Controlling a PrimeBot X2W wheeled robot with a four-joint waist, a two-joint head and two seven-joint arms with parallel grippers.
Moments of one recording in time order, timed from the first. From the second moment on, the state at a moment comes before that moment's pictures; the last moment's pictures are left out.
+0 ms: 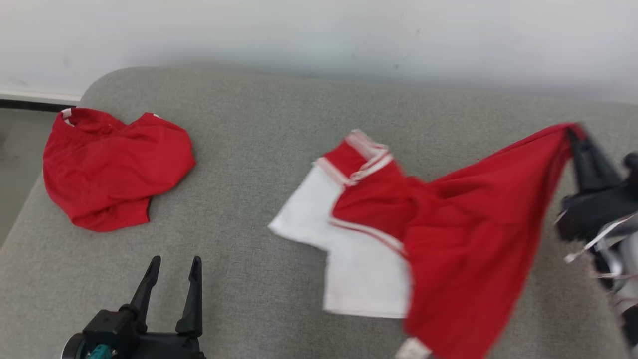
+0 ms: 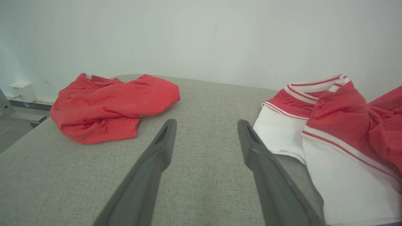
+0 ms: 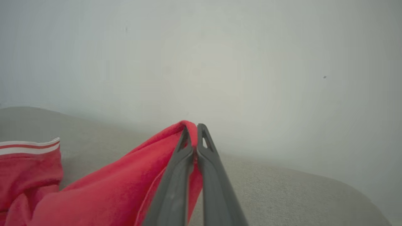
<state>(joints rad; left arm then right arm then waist) -0.08 0.07 -0.01 0.19 -0.17 -0.13 -0.26 -0.54 -0.40 0.13 0.53 0.26 0.13 -0.21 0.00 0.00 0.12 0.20</state>
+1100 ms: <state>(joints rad) -0.07 0.08 0.05 0.17 -0.17 -0.13 -0.26 -0.27 -0.20 0.02 0.22 0.15 0.13 -0.26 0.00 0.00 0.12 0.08</state>
